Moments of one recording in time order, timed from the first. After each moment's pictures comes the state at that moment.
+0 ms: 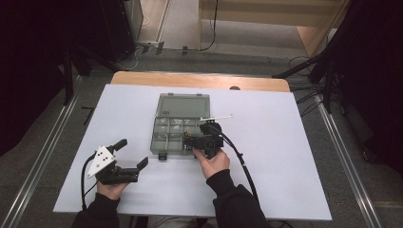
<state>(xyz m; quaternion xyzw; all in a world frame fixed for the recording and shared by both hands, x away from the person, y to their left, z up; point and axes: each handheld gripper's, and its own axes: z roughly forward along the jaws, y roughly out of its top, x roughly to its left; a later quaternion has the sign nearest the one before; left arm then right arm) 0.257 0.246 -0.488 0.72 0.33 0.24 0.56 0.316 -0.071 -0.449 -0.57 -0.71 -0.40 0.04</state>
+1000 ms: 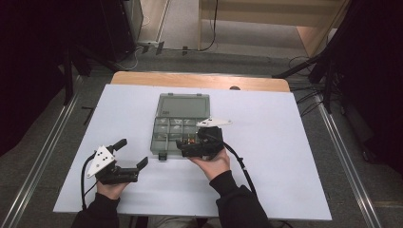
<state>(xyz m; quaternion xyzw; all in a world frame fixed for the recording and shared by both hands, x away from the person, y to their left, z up) 0.258 0.247 -0.488 0.72 0.33 0.24 0.56 0.301 -0.068 -0.444 -0.46 -0.75 -0.46 -0.10</state>
